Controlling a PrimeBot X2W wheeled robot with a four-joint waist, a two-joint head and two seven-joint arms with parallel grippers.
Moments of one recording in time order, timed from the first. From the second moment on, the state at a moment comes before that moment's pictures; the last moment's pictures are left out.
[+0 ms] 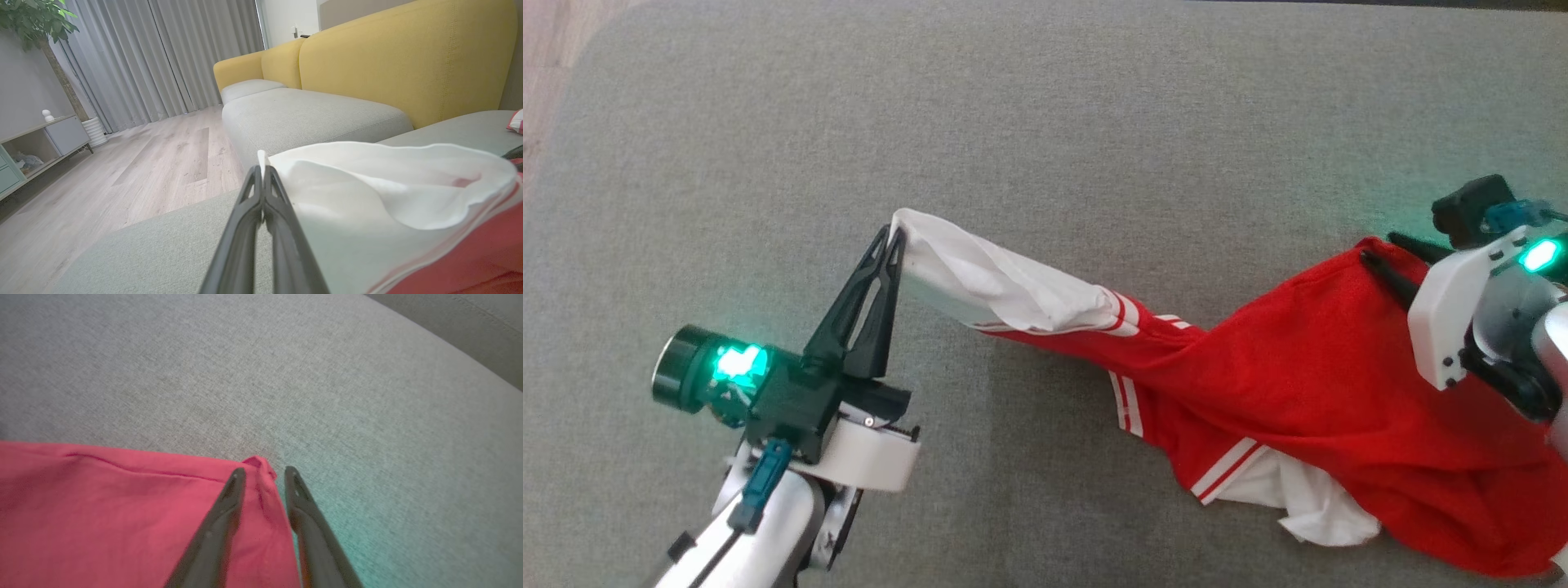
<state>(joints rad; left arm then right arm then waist) -0.29 0.42 -0.59 -0.12 -0.25 0.27 -0.07 -0.58 -0.67 0.69 0.40 0.58 0.12 0.37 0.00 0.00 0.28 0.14</state>
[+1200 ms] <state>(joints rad) -1.57 0.37 -0.49 0.52 -0.14 -0.06 -0.26 -1.37 -0.62 0.39 0.69 0.66 0.12 -0.07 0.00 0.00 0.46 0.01</state>
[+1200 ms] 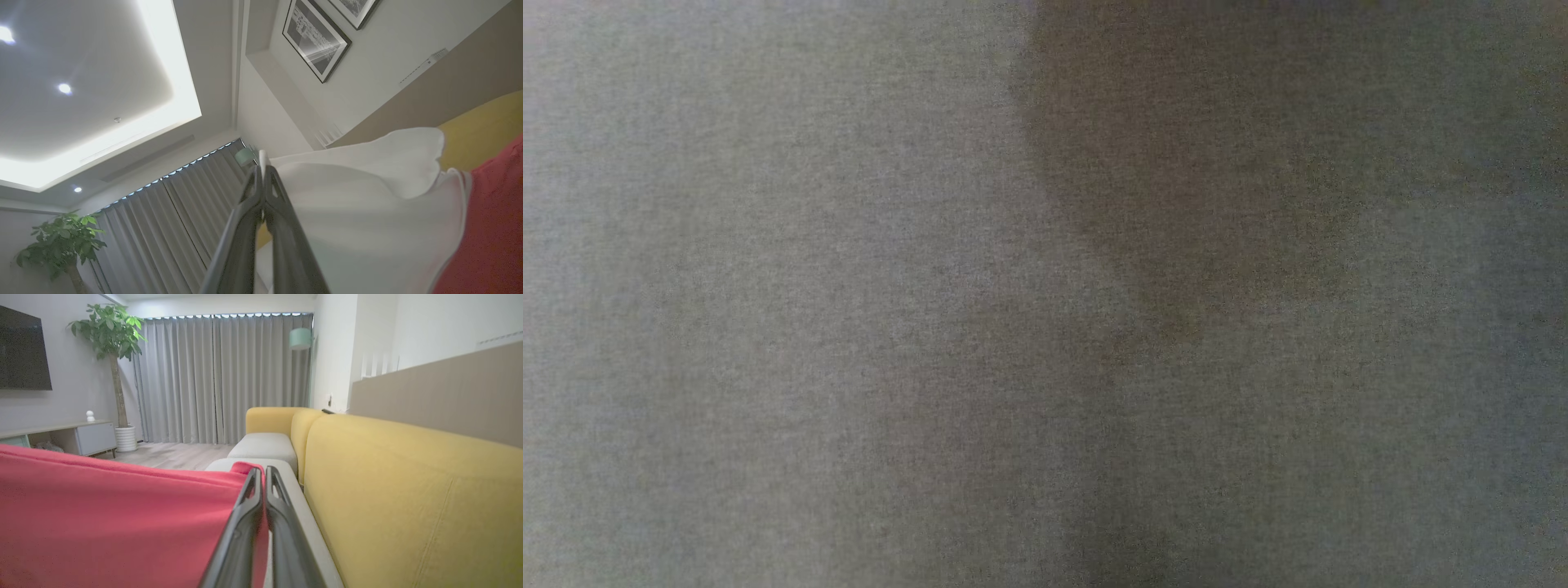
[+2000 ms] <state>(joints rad) -0.09 0.42 -0.52 -0.02 -0.30 0.05 -0.26 -0.33 -0.54 0.27 0.57 0.75 0.12 -0.24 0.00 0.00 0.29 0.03</state>
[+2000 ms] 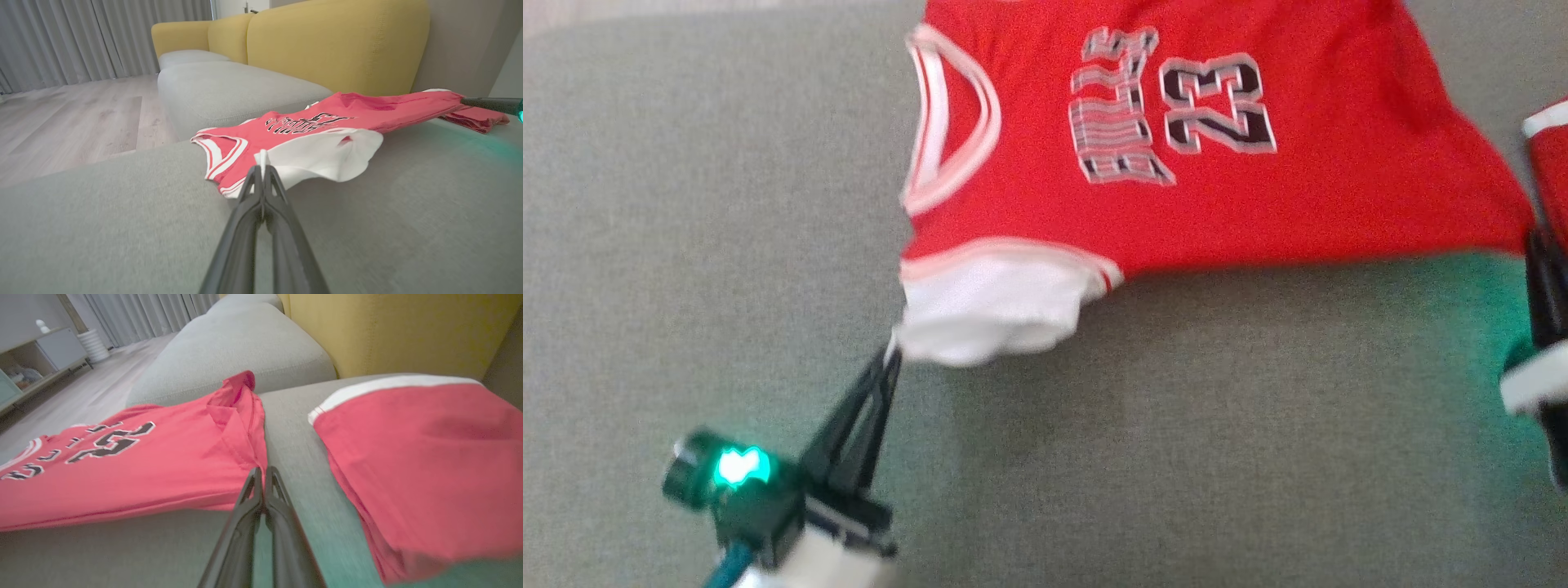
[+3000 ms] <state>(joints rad) -0.46 0.41 -0.52 0.07 -0.30 -0.08 -0.24 -0.32 -0.38 -0.04 0.35 0.45 0.12 0.02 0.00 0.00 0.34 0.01</state>
